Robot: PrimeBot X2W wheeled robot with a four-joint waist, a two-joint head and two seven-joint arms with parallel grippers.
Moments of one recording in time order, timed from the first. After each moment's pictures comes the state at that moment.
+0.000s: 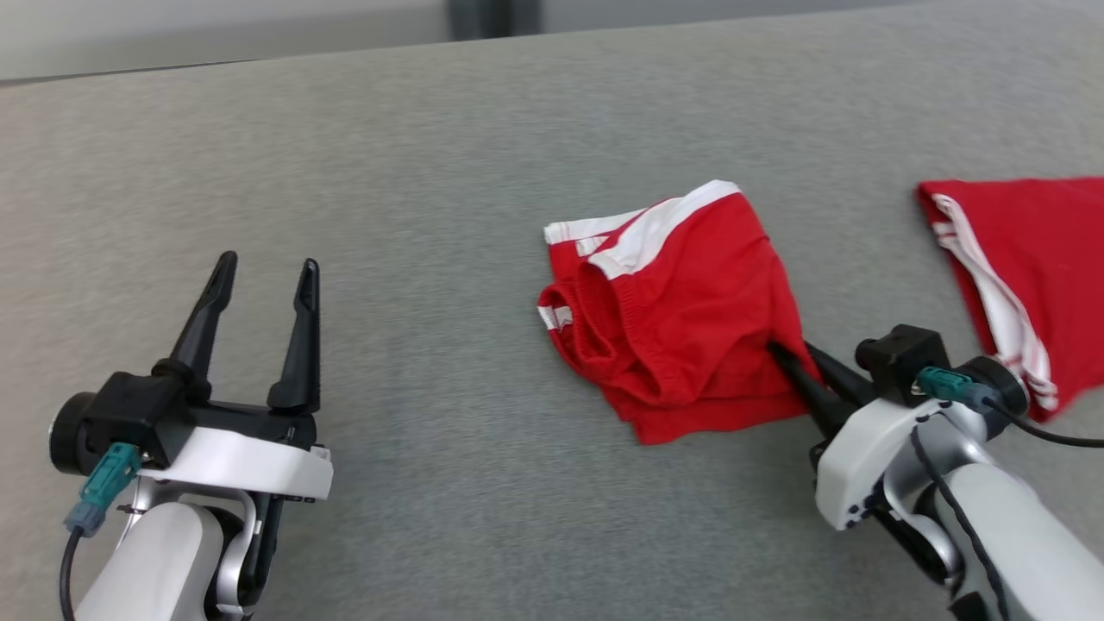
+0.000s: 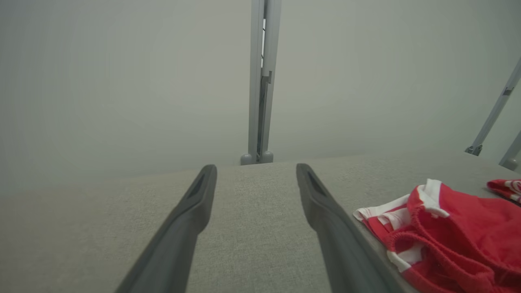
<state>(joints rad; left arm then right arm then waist) -0.26 0.35 -0.33 0.05 -0.48 0.18 -0.26 -0.40 -0.29 0.46 0.32 0.33 0.13 0.06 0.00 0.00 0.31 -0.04</state>
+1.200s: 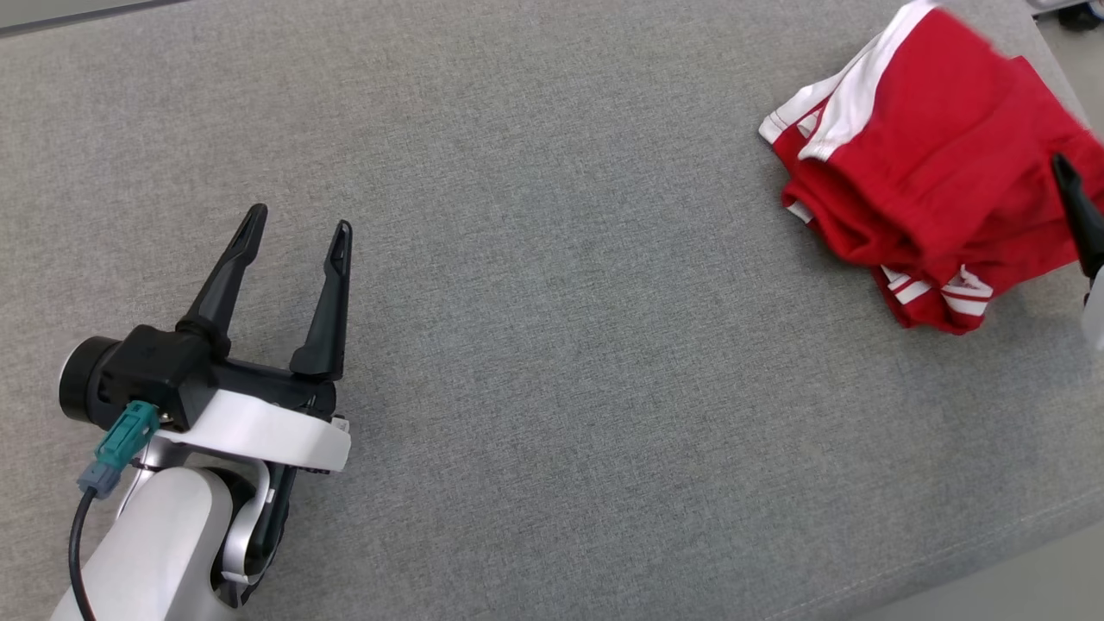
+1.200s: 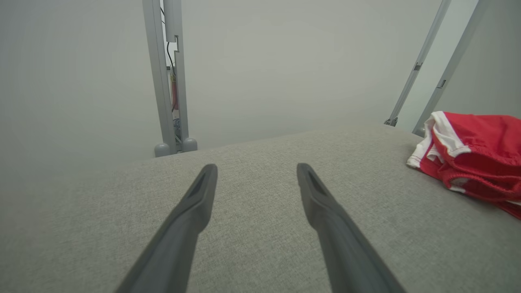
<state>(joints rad) -0.34 0.38 -0.39 0.00 -0.46 0.16 -0.19 -0.63 -0.58 0.26 0.47 0.34 0.13 0.07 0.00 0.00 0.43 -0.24</state>
